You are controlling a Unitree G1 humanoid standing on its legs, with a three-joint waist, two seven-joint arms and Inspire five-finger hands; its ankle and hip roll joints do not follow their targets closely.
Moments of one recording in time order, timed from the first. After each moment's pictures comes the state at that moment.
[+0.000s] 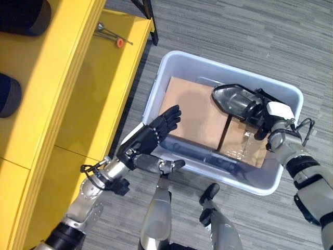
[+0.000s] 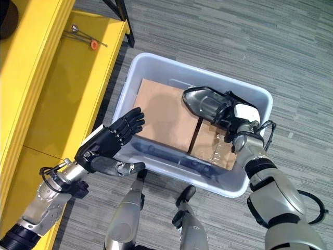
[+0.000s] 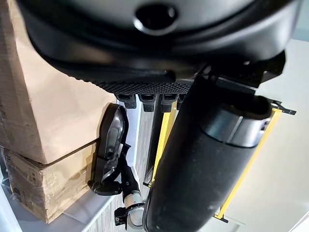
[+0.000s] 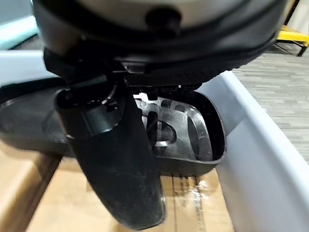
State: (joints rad) left arm -0.11 0.73 -0.30 -0.08 -0.70 -0.37 -0.41; right arm -0.92 -0.67 0.63 1.08 -0.39 0.15 -0.20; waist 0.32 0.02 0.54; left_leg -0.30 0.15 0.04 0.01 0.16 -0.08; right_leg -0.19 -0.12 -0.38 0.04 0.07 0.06
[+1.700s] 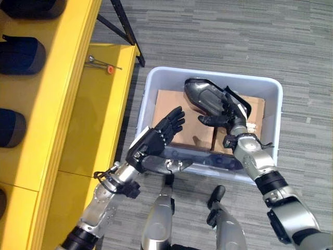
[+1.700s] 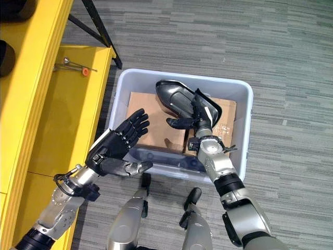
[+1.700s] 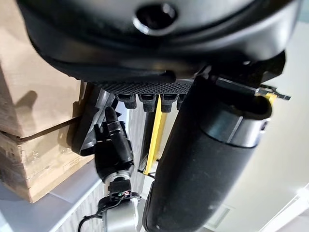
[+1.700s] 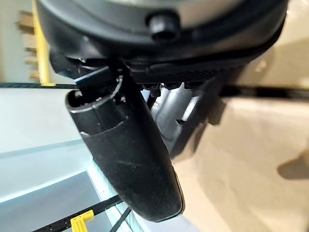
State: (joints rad) left arm -0.08 0.57 -0.33 -0.07 -0.69 -0.36 -0.36; right arm -0.66 -0.36 0.27 0.52 0.60 0.11 -0.20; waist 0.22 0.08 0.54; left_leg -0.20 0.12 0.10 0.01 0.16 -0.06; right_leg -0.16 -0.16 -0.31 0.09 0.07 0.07
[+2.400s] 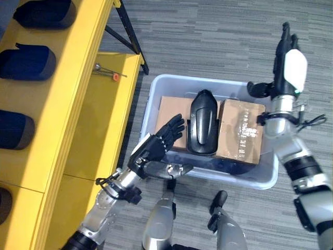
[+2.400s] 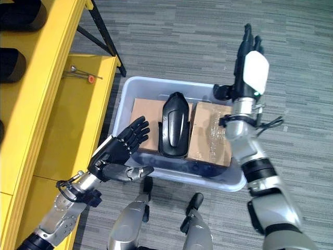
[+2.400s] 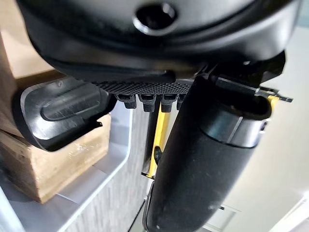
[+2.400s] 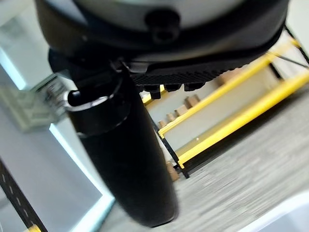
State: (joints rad) left arm -0.04 0.64 -0.39 -0.06 -0.70 -0.40 -0.32; right arm -0.79 -0.73 0.30 0.58 -0.31 -0.05 -0.55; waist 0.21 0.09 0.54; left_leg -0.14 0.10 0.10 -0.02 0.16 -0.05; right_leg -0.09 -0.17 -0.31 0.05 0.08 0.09
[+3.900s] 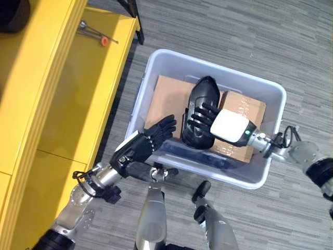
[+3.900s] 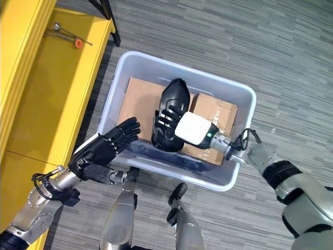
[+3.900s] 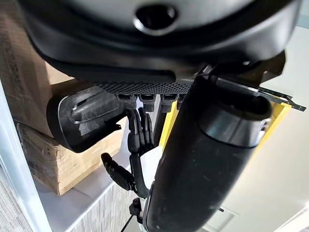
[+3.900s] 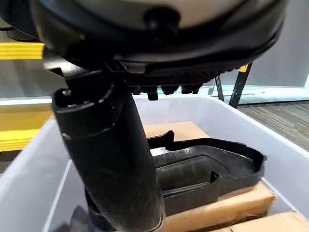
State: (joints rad) left arm -0.03 0.81 -0.32 -0.06 -0.78 -0.42 -0.45; right arm -0.89 -0.91 0.88 0.59 -1.15 -0.45 -0.64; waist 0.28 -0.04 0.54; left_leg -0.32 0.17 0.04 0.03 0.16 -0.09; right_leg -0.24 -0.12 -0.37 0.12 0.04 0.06
